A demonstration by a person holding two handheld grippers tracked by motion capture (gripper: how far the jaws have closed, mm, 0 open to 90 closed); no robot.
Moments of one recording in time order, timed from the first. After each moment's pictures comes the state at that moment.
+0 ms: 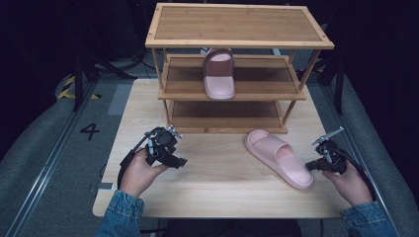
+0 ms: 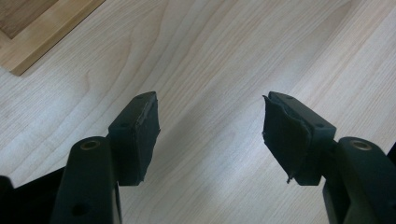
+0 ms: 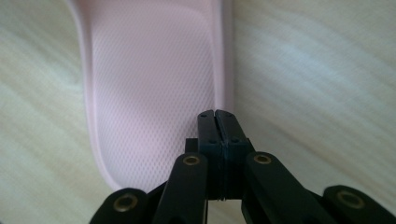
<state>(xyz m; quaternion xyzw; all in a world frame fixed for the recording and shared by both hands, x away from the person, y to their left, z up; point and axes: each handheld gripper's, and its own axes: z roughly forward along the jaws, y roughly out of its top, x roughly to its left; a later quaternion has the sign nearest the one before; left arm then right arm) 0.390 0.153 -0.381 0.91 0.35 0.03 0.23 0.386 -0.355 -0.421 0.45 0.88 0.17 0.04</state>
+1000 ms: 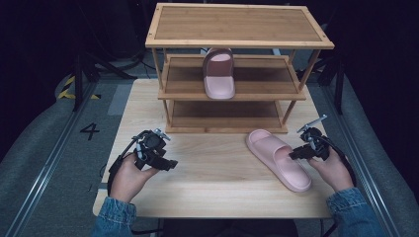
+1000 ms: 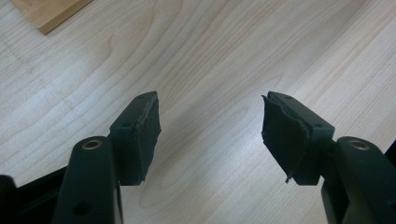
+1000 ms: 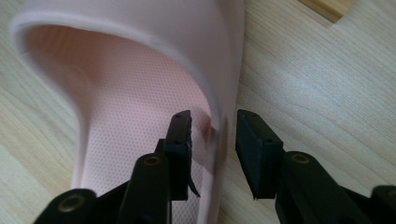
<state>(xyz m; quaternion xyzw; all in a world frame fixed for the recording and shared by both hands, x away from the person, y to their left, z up) 0.376 0.183 -0.382 0.89 0.39 0.04 0.23 0.434 -0.324 -0.422 0.43 0.88 0.20 0.04</state>
